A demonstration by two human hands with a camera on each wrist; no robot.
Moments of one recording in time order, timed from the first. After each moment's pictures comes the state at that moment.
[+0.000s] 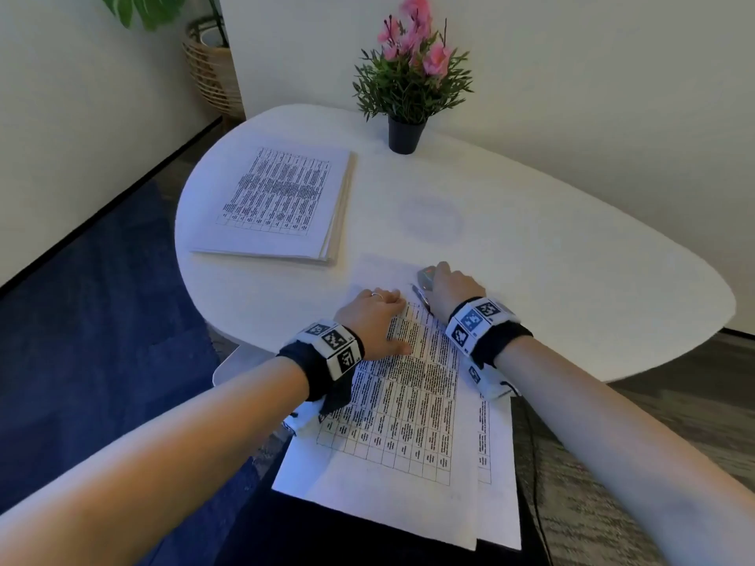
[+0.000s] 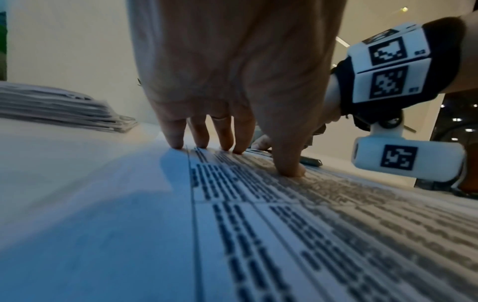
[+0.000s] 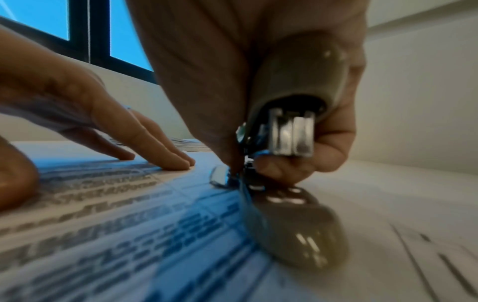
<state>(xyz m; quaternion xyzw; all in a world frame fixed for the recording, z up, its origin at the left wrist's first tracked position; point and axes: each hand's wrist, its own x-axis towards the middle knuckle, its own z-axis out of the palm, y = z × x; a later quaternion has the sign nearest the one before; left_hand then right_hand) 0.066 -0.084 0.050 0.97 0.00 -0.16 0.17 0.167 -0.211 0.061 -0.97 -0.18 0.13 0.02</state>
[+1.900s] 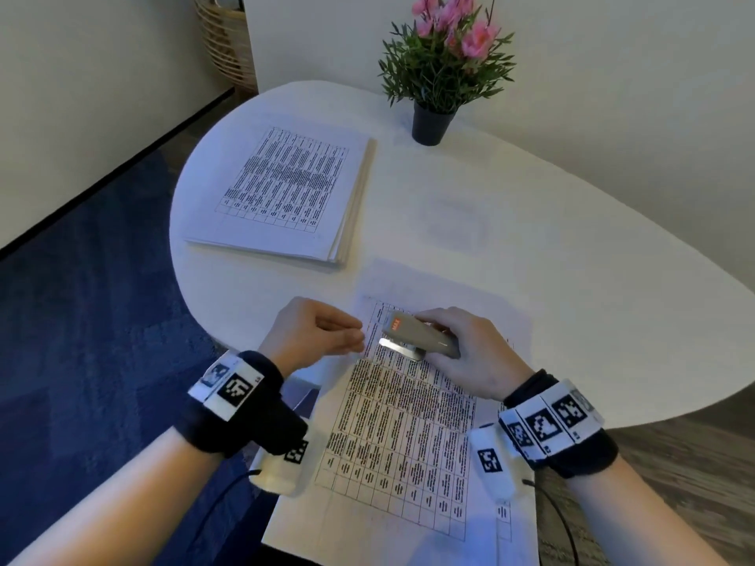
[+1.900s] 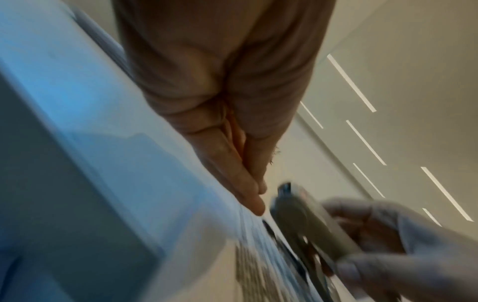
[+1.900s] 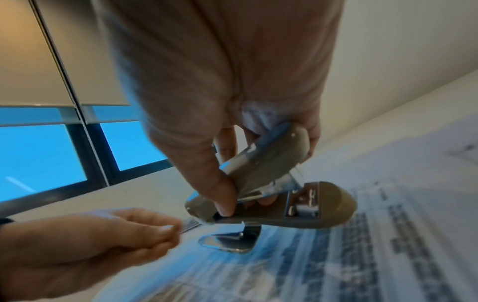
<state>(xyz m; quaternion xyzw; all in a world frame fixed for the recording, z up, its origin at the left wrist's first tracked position) 0.028 -0.025 0.050 0.70 0.25 -0.05 0.66 0.124 -0.236 0.080 -0.88 -0.35 0.22 0.24</state>
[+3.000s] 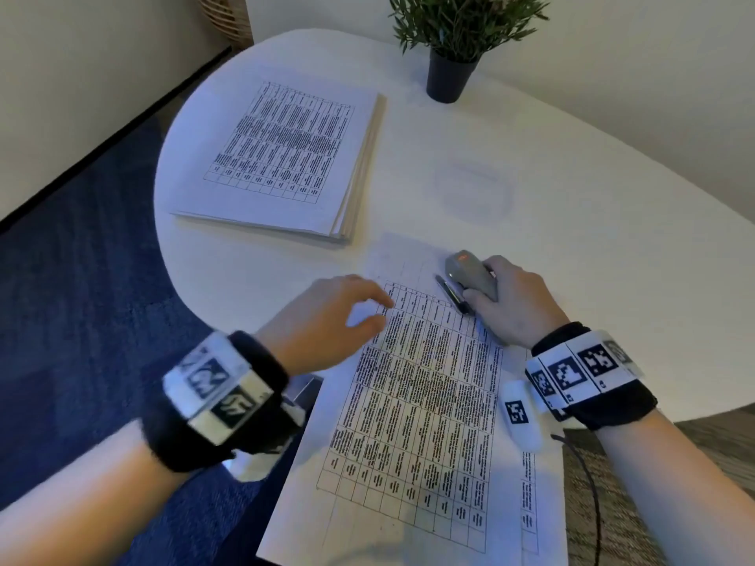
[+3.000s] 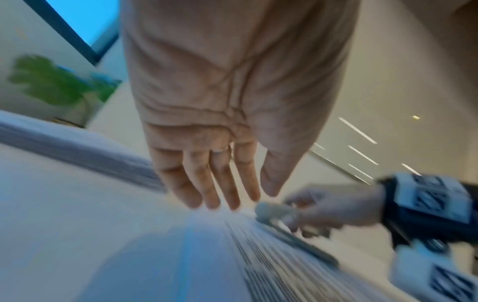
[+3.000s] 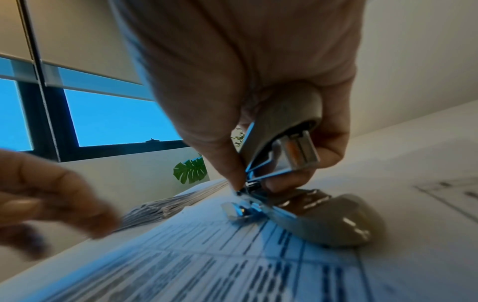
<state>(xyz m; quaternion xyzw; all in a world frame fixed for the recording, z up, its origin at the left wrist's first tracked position) 0.035 -0.029 0.068 0.92 0.05 -0.07 0.38 0.170 -0.227 0.074 -0.95 -0.21 0.18 0.13</state>
